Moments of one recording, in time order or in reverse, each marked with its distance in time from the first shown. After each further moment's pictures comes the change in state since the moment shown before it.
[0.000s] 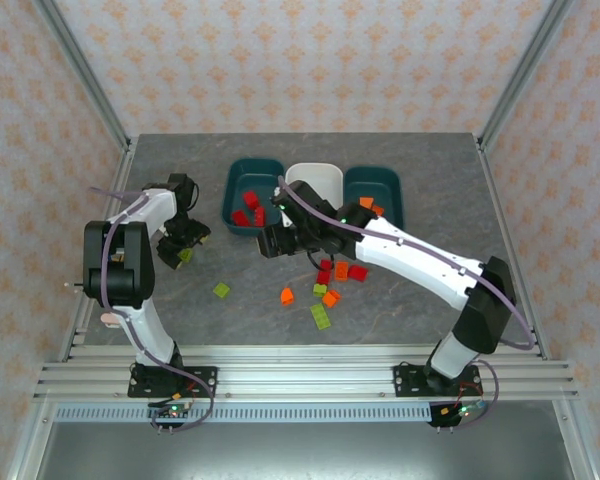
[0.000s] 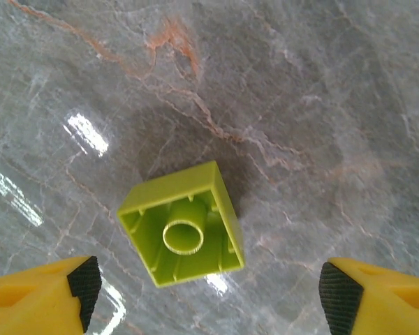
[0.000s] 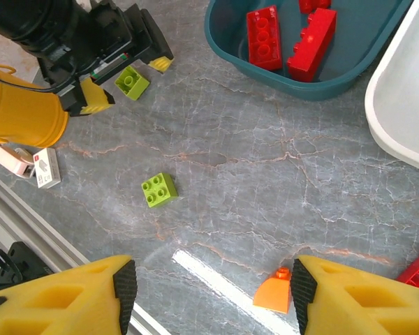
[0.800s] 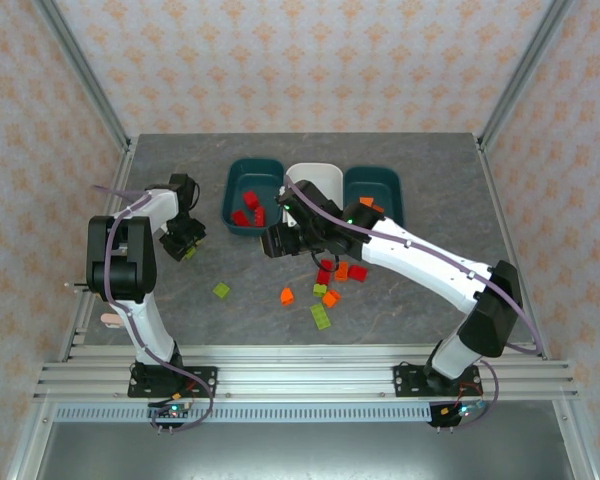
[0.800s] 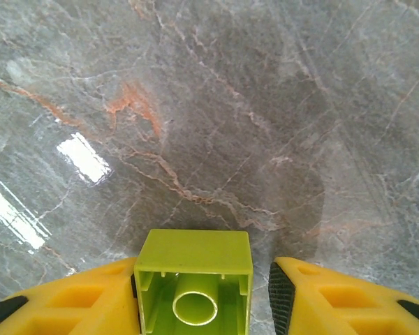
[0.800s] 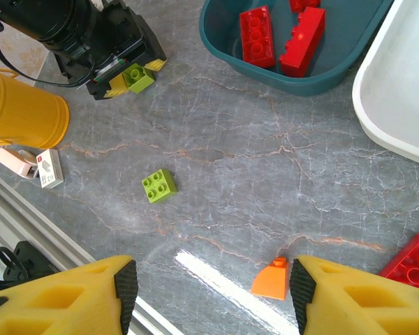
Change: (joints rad) left arm 0.004 0.042 0.001 0.085 -0.035 0.032; right arm 0.000 -0.031 -0.006 -0.027 0.009 0.019
